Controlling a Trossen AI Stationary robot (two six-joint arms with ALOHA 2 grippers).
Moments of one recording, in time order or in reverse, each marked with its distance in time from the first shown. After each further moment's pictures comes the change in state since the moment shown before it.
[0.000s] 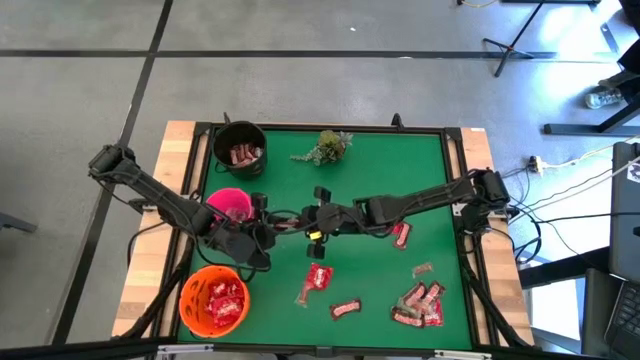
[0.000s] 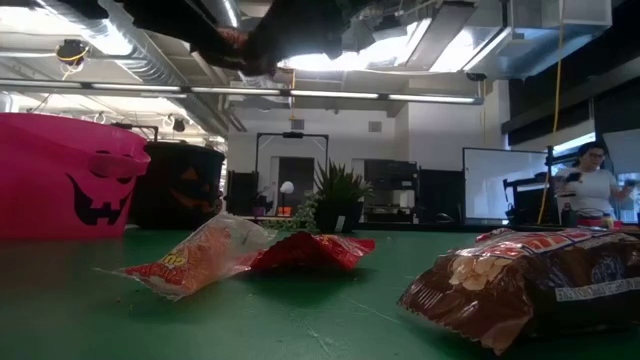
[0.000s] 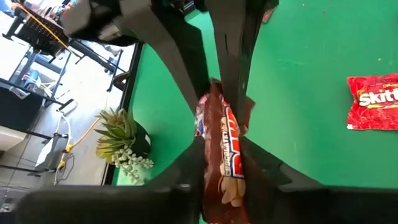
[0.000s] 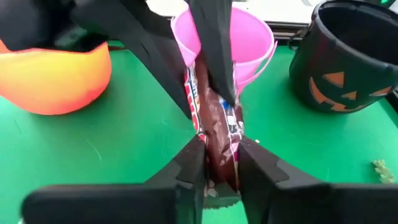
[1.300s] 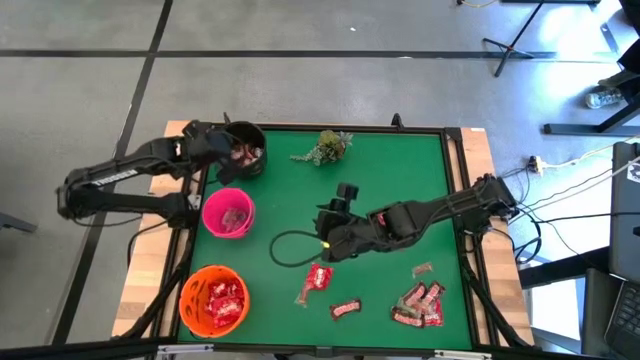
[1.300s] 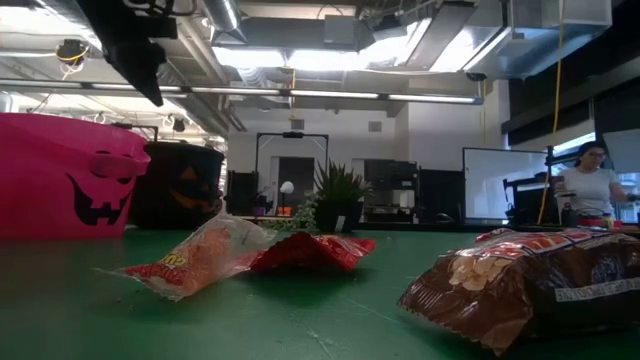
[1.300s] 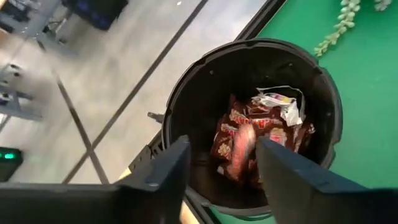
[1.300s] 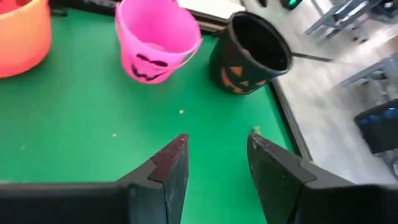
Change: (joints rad) left arm 0.869 -0.416 0.018 -0.612 0.132 -0.158; right arm 0.161 -0.008 0.391 -0.668 0.408 0.042
